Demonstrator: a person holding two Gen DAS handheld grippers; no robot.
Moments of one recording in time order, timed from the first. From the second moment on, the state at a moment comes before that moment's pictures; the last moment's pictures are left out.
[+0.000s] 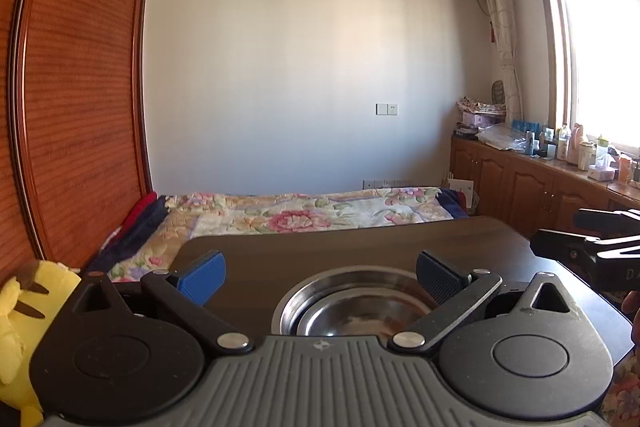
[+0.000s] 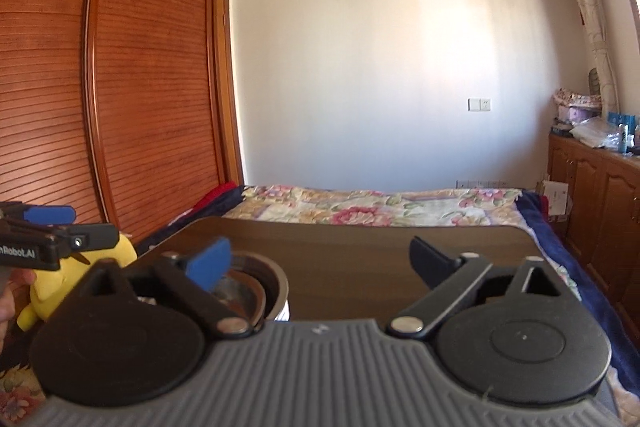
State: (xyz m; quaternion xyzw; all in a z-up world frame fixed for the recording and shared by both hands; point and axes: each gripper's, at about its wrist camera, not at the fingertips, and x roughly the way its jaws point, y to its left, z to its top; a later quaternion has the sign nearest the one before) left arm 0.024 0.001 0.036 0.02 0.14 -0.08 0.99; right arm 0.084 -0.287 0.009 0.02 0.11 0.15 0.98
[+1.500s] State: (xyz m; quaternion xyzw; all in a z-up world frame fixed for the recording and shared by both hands) left arm 0.004 -0.012 -0.010 0.05 0.19 -0.04 0.98; right arm 0.043 -0.293 -0.017 0.03 0.12 0.06 0.99
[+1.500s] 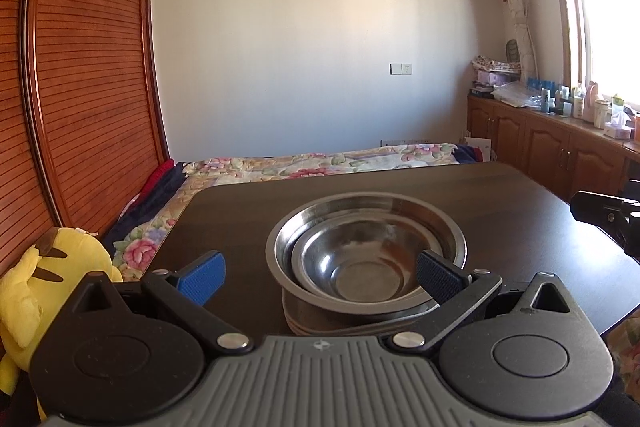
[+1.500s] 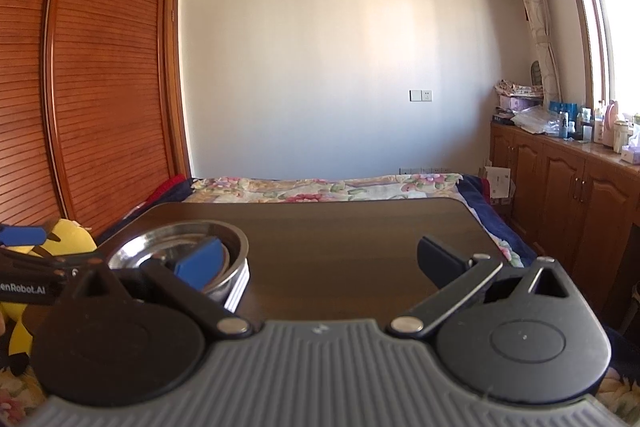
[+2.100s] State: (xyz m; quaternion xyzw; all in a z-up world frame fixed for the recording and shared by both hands) left arm 0.006 -0.008 -0.029 0.04 0.21 -0.03 0.98; right arm 0.046 -0.290 -0.032 0.02 0.14 0.05 0.99
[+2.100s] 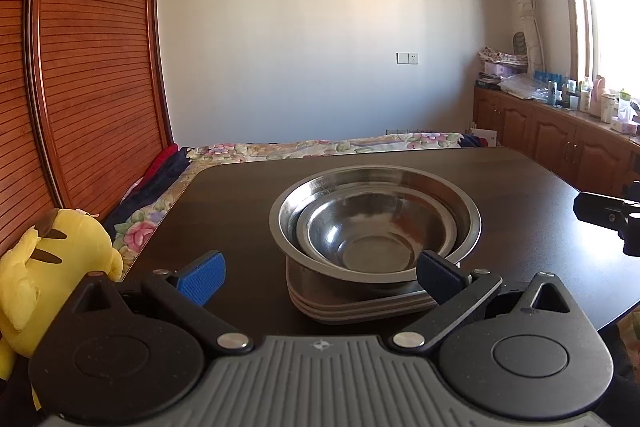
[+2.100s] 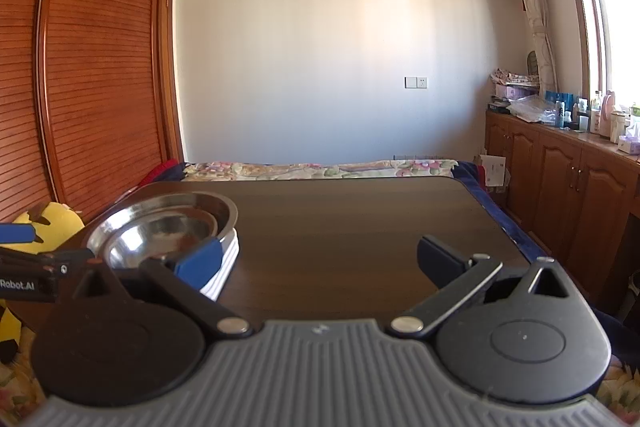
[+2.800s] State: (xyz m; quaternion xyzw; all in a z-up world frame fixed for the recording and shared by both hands) left arm 0.006 -0.008 -0.028 0.04 0.21 -0.03 0.98; right arm 0.046 -0.293 -0.030 0.02 0.14 0.05 0.99
